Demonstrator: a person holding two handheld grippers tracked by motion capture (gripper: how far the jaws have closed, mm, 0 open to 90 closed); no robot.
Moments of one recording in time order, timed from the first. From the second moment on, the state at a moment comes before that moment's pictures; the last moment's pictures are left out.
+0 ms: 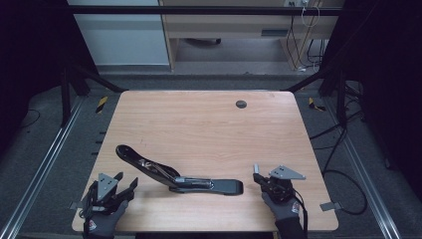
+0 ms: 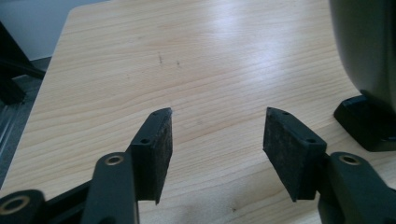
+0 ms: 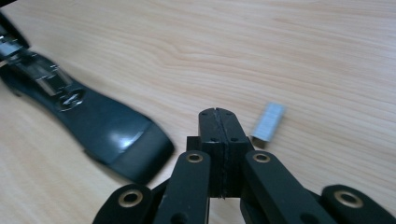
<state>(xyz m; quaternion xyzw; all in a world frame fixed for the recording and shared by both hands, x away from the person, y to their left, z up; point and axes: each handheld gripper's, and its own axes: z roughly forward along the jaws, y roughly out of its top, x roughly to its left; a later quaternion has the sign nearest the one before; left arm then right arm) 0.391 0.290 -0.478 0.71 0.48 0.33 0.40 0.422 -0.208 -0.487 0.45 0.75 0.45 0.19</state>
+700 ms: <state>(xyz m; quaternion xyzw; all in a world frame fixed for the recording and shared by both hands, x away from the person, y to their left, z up) 0.394 0.292 -0.484 0.71 0.49 0.33 0.39 0.449 -0.203 -0.494 0.48 0.75 0.41 0.19</state>
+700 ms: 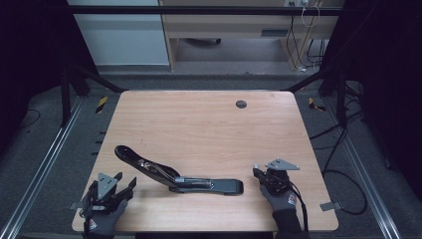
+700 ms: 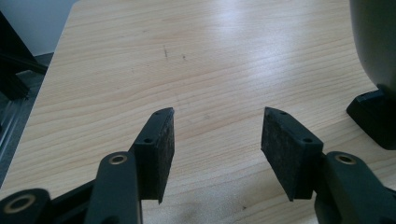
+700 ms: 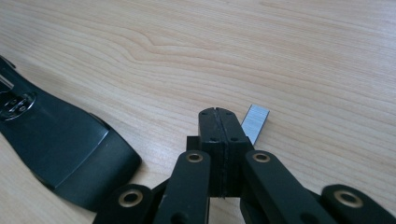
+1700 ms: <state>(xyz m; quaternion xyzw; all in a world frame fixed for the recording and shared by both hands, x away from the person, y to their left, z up) 0.394 0.291 -0.484 0.71 0.48 0.32 0.39 0.456 -0.207 -0.503 0.50 0.76 0.37 0.20</state>
